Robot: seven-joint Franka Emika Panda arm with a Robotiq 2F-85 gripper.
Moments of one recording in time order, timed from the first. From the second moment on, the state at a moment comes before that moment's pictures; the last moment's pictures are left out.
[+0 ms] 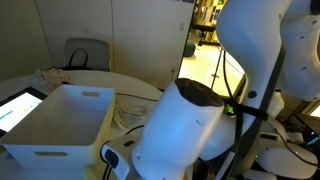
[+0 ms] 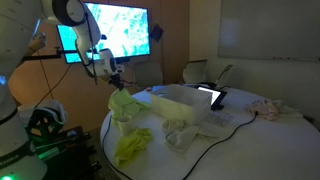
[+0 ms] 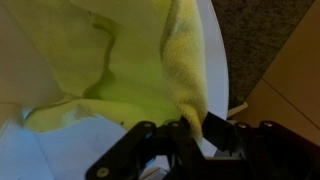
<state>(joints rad) 0.34 0.57 0.41 -1.97 -0.62 2.87 0.89</state>
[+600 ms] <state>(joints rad) 0.66 0.62 0.10 -1.70 -0.51 2.69 1.16</state>
